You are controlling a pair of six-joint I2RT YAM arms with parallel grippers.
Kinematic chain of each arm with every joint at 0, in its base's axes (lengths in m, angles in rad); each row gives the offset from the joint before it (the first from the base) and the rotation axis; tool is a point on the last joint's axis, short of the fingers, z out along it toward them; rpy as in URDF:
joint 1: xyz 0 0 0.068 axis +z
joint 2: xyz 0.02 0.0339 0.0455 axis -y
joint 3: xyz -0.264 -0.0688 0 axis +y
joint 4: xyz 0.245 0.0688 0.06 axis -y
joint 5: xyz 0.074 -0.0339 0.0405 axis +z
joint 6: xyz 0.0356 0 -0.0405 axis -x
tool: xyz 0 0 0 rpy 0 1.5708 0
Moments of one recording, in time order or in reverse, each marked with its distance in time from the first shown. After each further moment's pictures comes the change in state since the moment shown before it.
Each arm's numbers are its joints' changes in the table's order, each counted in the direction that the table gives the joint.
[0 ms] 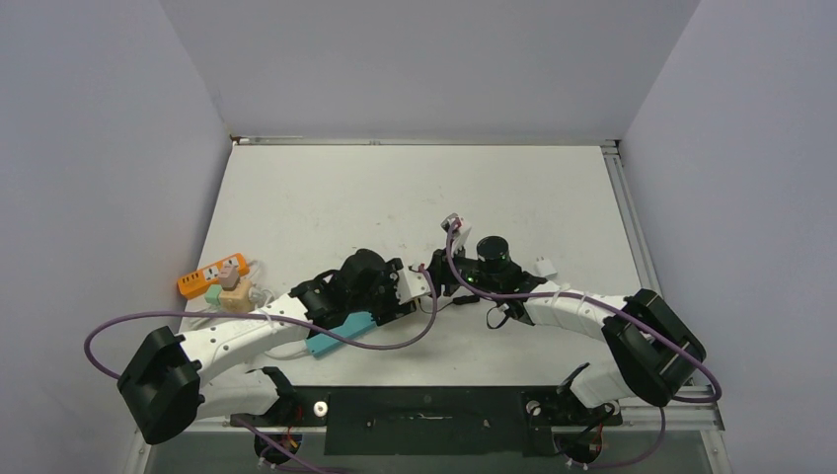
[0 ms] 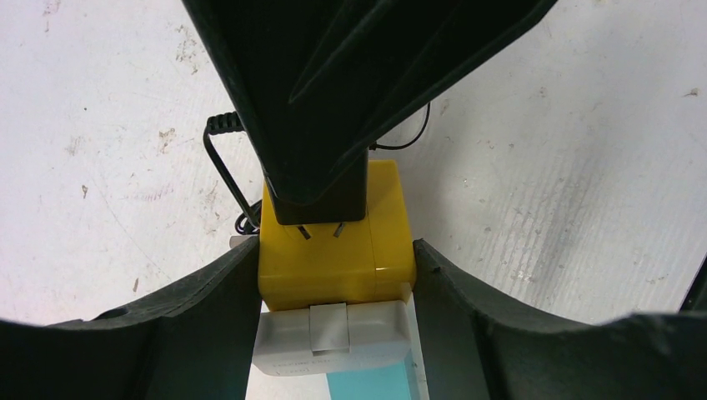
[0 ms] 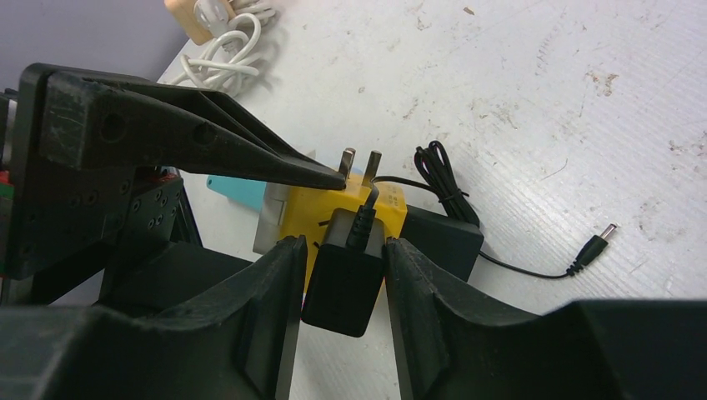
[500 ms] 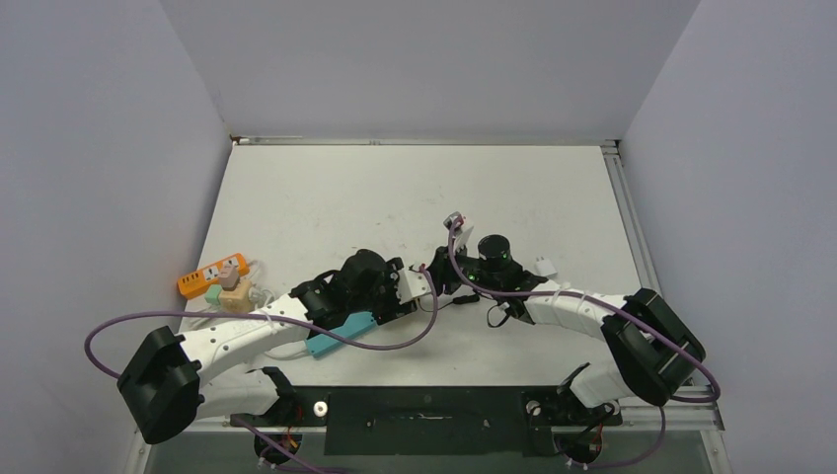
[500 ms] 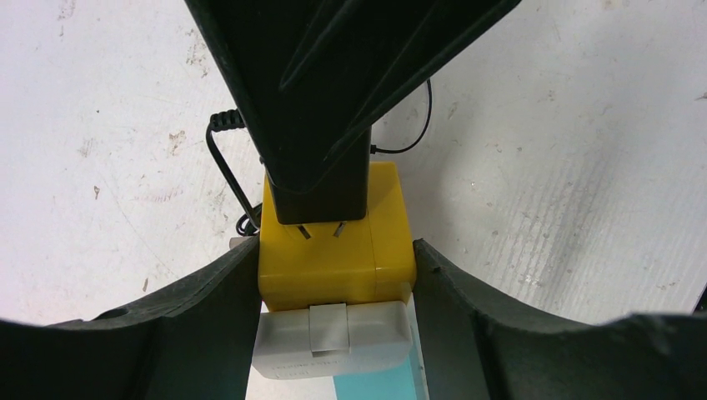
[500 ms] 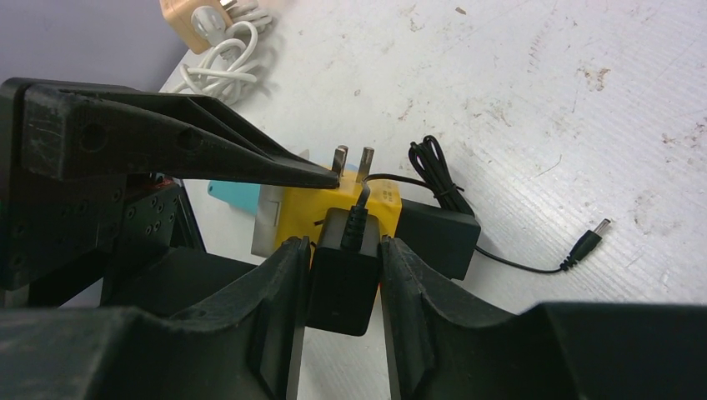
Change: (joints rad) left arm -0.004 0.000 0.000 0.001 0.024 -0.008; right arm -0.015 -0.002 0.000 0.000 -0.014 -0.019
